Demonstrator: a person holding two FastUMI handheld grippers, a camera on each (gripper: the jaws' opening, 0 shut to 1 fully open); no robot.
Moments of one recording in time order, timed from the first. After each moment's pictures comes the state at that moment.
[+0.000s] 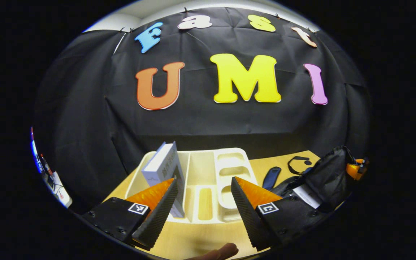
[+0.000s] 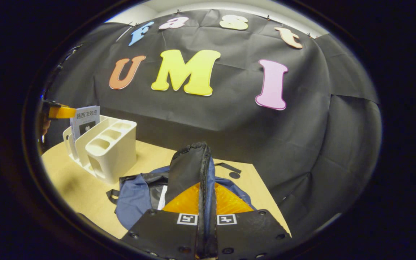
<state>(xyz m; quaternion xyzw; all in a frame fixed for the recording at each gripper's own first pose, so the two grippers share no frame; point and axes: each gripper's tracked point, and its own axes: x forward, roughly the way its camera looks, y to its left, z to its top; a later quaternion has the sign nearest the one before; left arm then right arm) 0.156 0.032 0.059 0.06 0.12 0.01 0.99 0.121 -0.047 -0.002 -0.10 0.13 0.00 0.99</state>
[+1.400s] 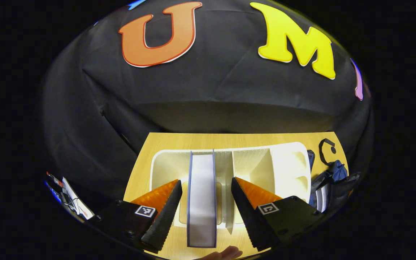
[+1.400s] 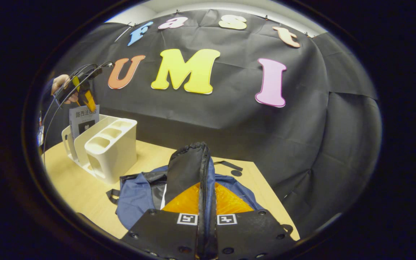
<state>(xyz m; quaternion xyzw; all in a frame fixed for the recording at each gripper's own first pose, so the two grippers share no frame) 0.298 0.120 0.011 0.06 0.40 0.01 0.91 0.119 -0.044 -0.018 -0.10 0.13 -0.01 0.99</state>
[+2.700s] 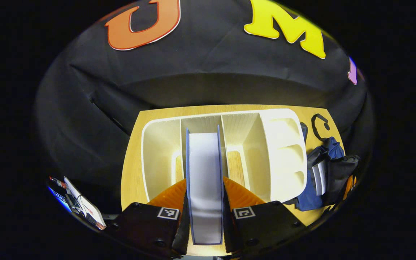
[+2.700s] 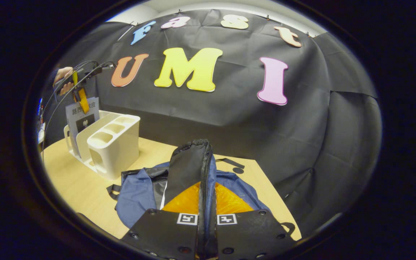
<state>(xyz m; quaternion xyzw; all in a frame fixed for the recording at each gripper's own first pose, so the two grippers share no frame) 0.232 0.105 -0.002 0.06 0.48 -0.04 0.88 0.114 -0.041 -0.031 -0.10 0.13 0.00 0.99</state>
